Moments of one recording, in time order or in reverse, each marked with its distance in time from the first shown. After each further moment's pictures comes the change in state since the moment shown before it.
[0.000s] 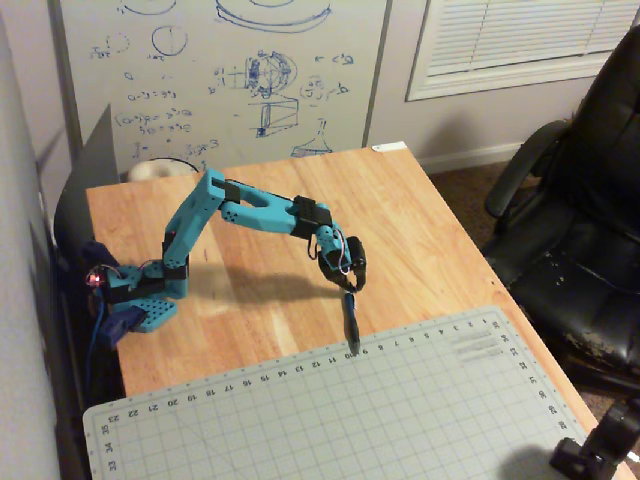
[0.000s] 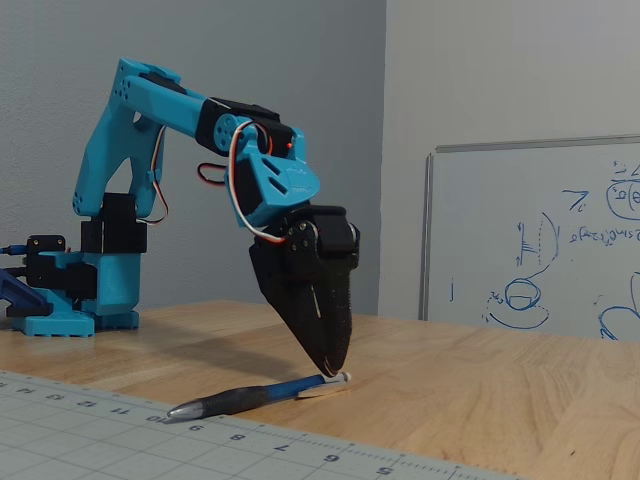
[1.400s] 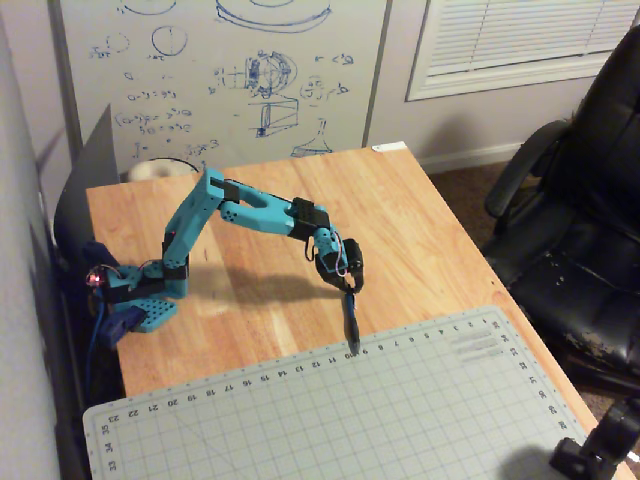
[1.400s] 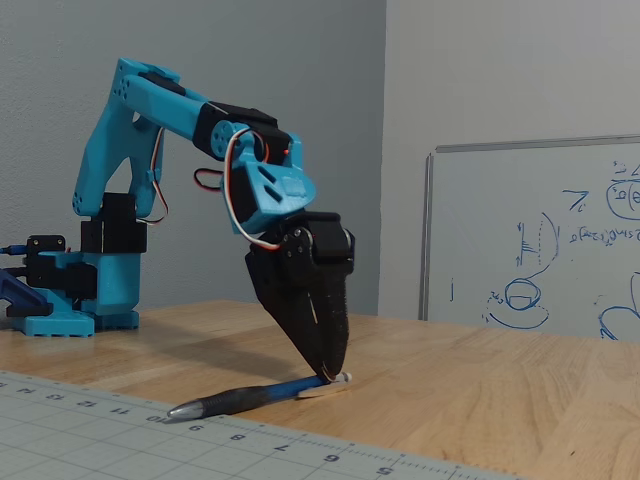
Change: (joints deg) arm 0.1 0.2 2.8 -0.3 0.0
